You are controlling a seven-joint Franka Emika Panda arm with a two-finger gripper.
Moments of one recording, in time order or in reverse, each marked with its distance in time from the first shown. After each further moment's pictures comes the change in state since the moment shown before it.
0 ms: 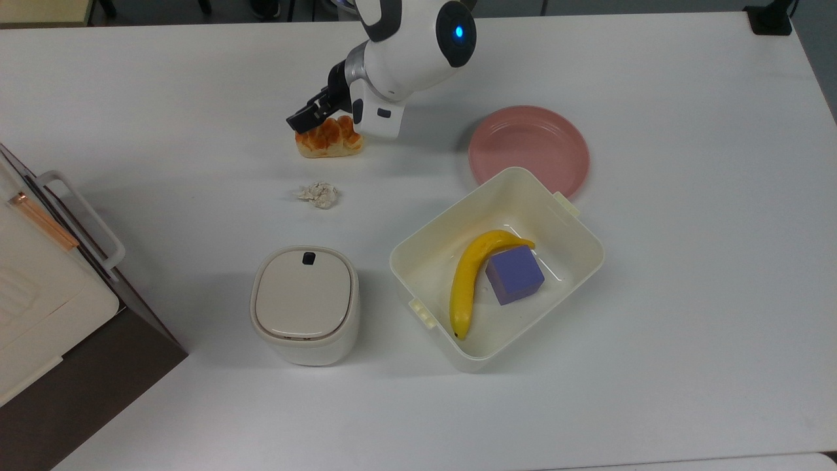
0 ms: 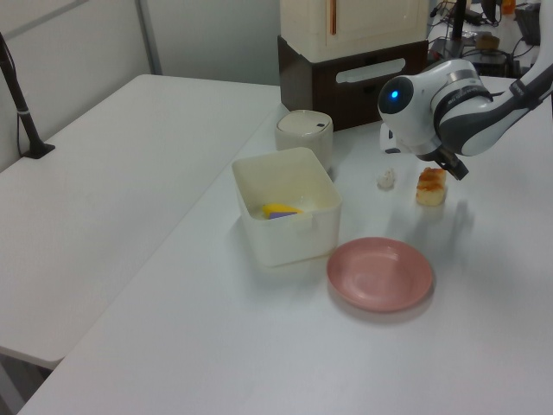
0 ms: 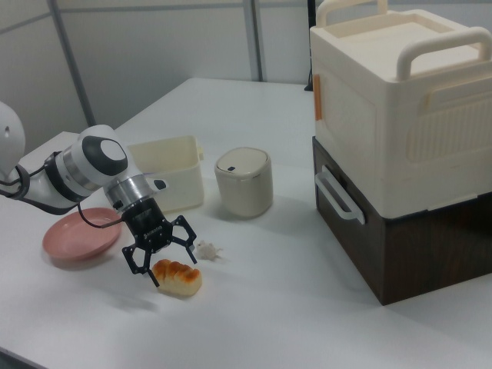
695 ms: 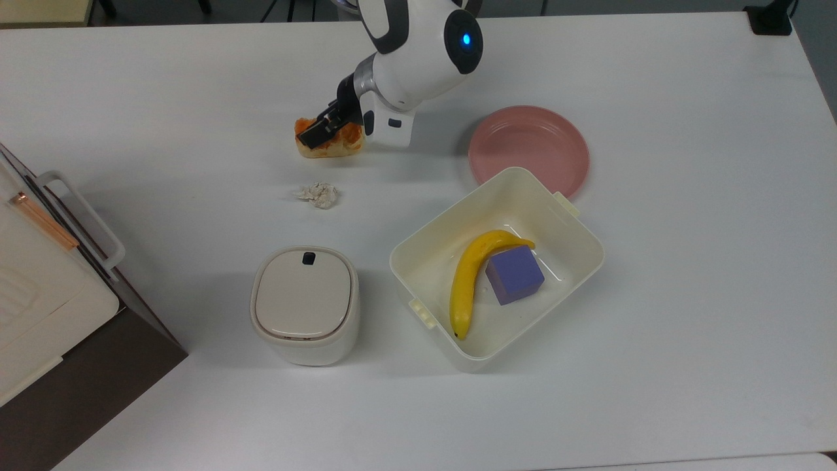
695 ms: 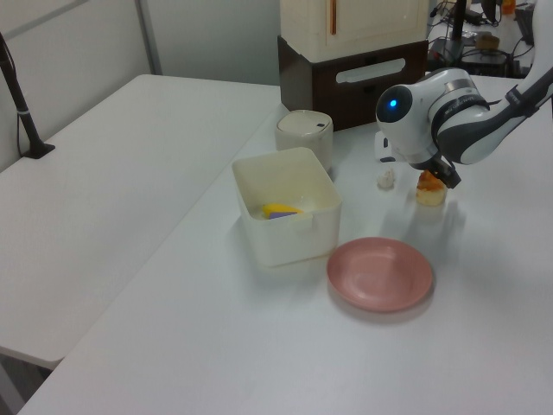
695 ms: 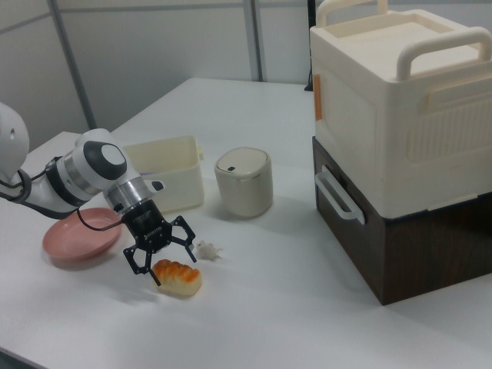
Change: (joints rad) arm 0.004 0.031 0.010 0.003 -0.011 0.071 0.000
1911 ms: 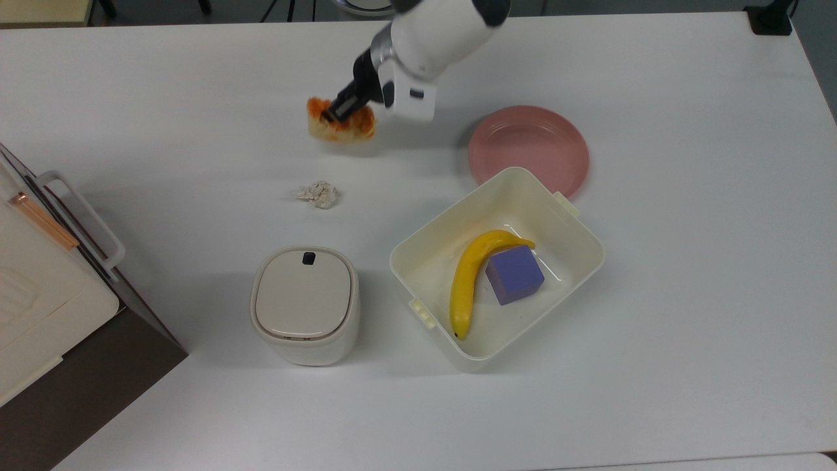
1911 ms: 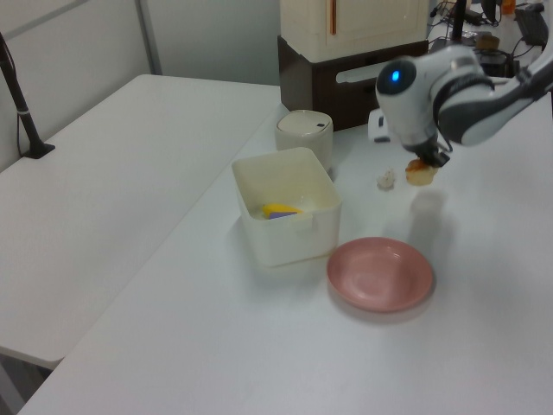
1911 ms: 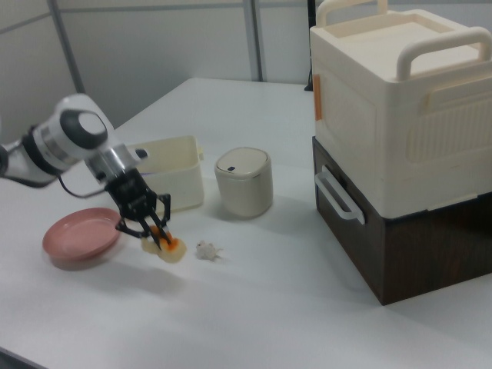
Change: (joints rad) arm 0.003 -0.097 0.047 0.064 0.076 -0.072 -0.060
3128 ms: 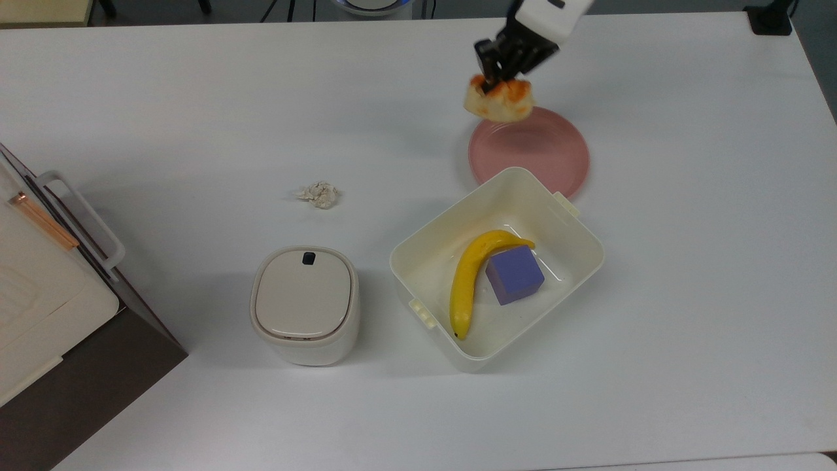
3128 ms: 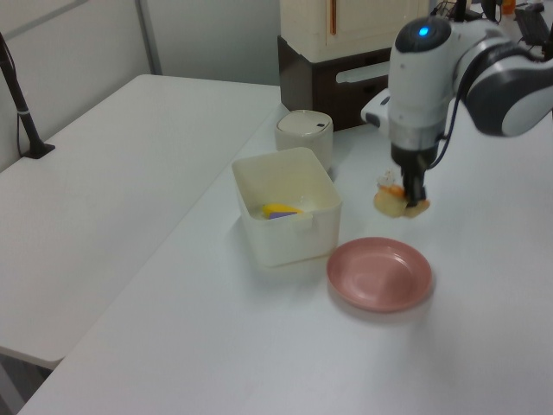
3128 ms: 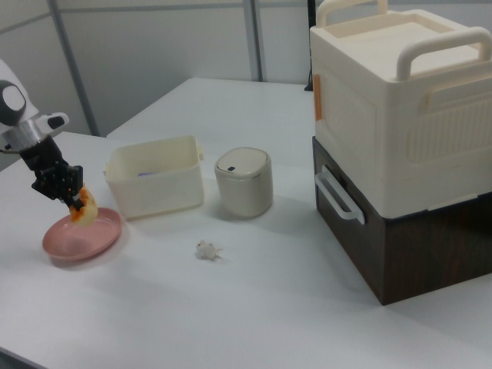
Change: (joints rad) arm 0.300 -0.026 0.015 0.122 0.300 0.068 0.775
